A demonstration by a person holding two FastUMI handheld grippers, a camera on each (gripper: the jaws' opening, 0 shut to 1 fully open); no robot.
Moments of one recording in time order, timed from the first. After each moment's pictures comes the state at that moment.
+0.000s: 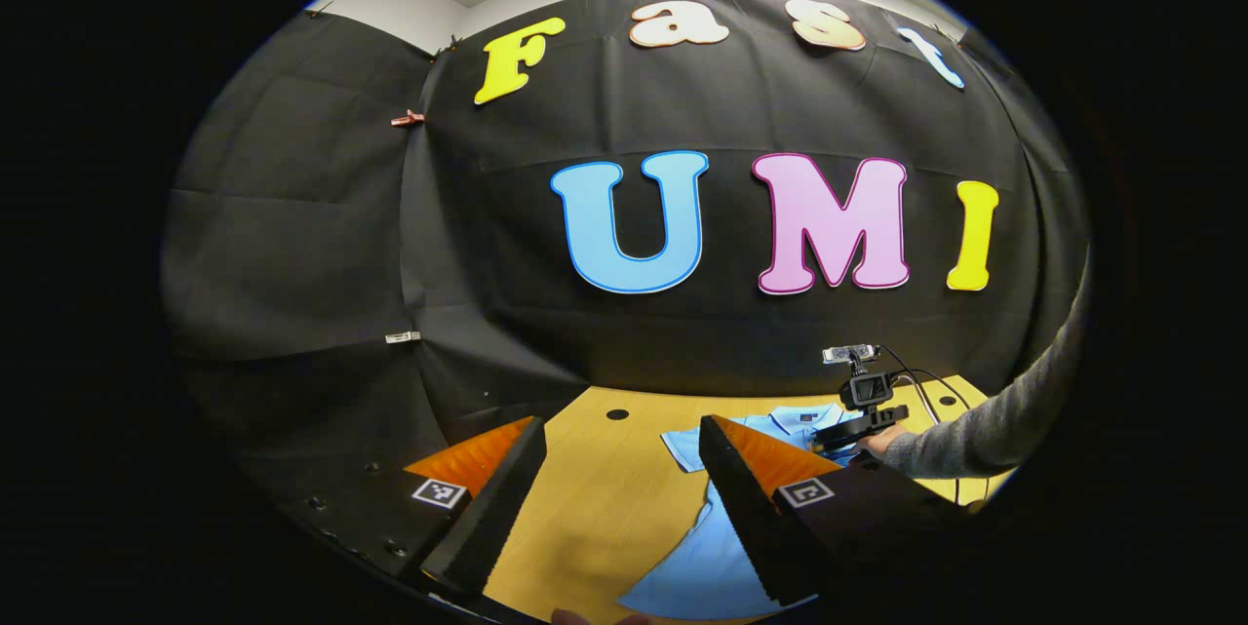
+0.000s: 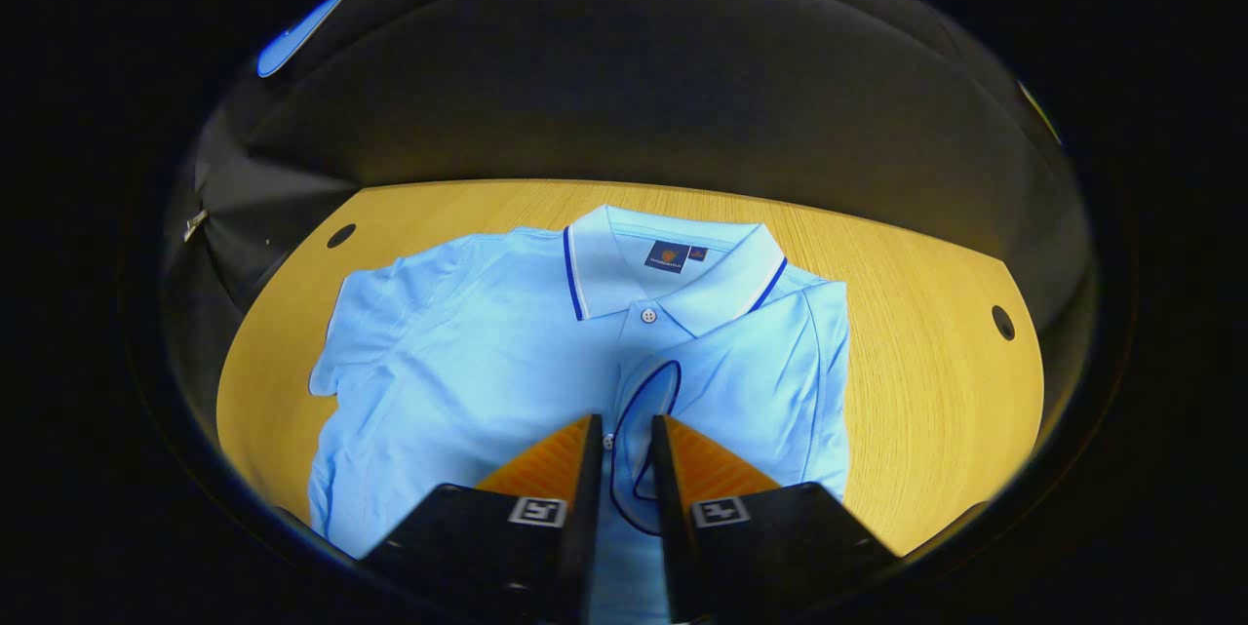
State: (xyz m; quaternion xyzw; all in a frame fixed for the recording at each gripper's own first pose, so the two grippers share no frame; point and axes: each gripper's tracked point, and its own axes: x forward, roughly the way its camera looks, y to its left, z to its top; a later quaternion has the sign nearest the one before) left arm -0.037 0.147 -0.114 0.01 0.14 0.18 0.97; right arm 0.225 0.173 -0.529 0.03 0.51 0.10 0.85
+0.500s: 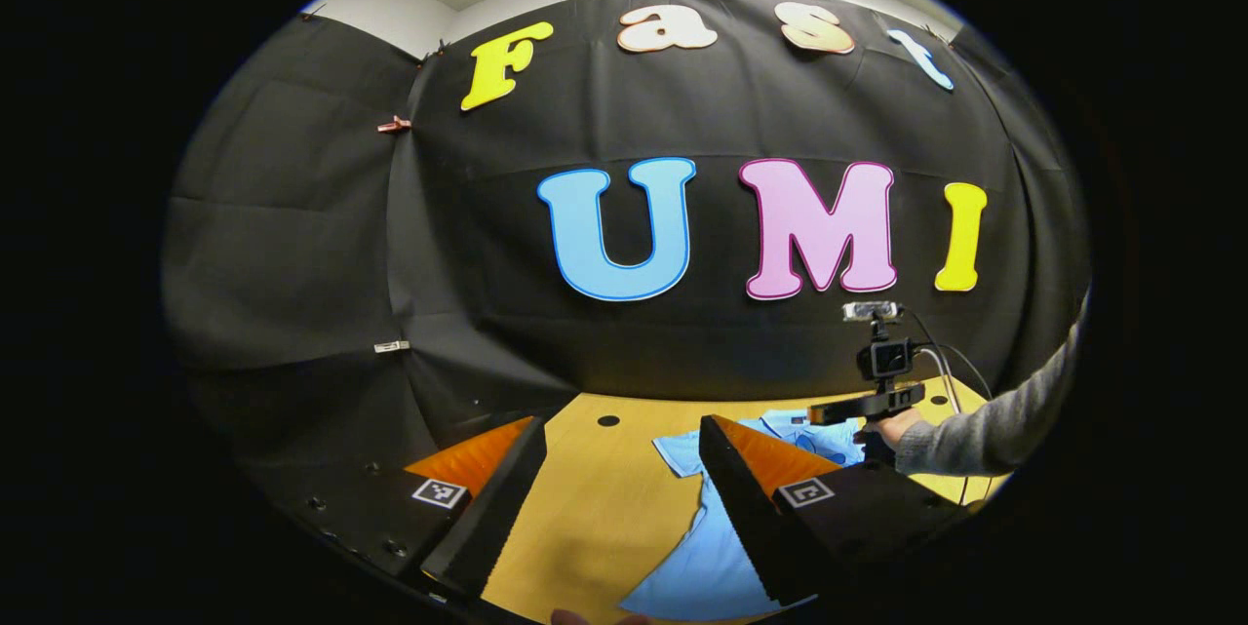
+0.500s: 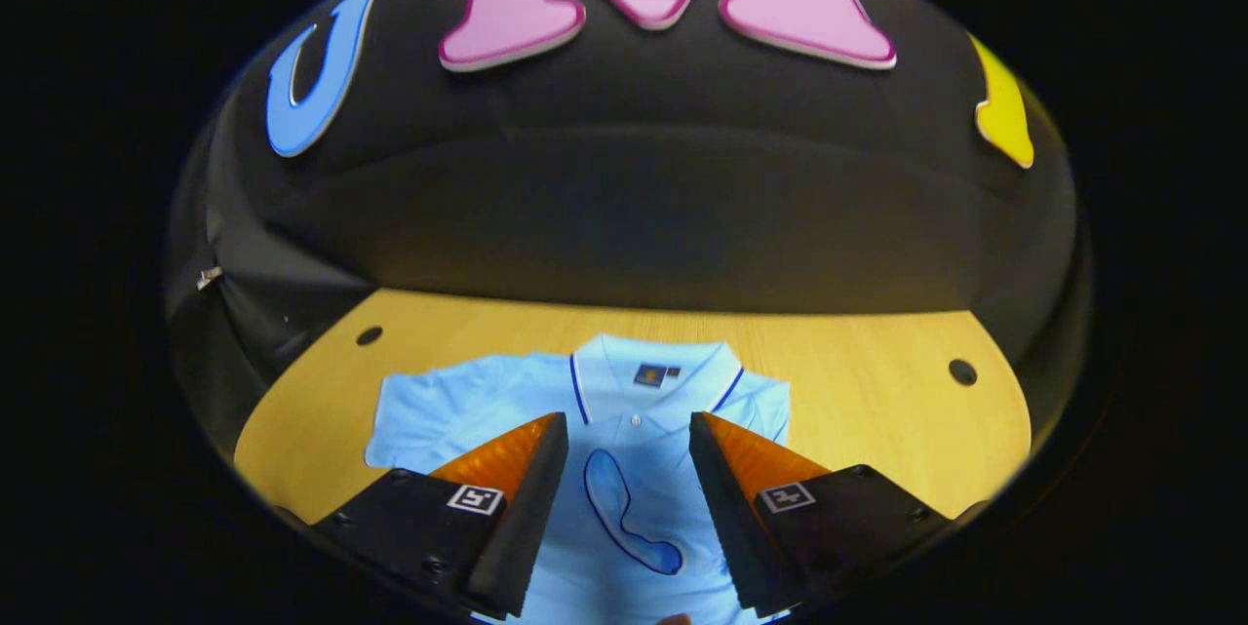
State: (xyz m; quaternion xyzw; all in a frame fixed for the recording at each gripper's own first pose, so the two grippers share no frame) left arm -0.032 0.141 -0.105 0.02 0.13 0.16 0.98; right arm 0.271 0.152 -0.396 0.07 0.34 0.08 0.94
